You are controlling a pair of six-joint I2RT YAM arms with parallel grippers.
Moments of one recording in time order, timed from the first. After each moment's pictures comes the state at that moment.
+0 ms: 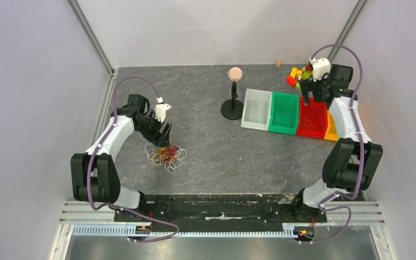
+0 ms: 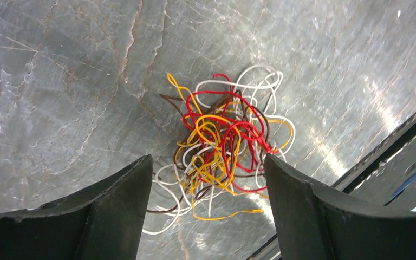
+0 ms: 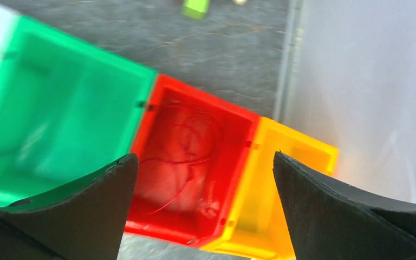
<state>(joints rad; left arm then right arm) -0.06 1.45 1.01 -0.80 0.46 0.49 -0.24 1.60 1.30 -0.36 -0.06 -0.48</state>
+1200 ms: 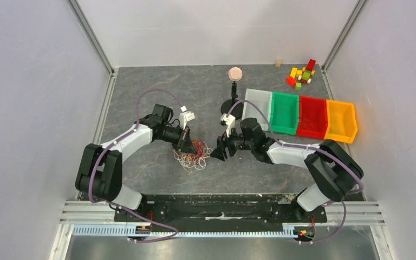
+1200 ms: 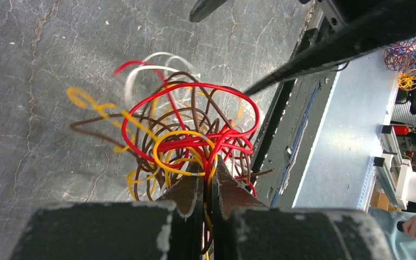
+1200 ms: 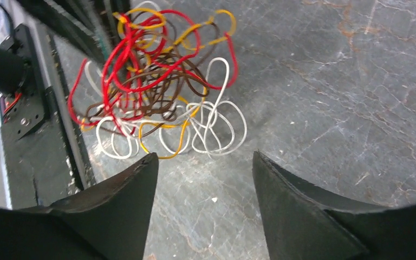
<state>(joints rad) -0.31 1.49 0.86 -0.49 0.92 0.17 0.68 1.52 0.65 0.38 -0.54 0.15</state>
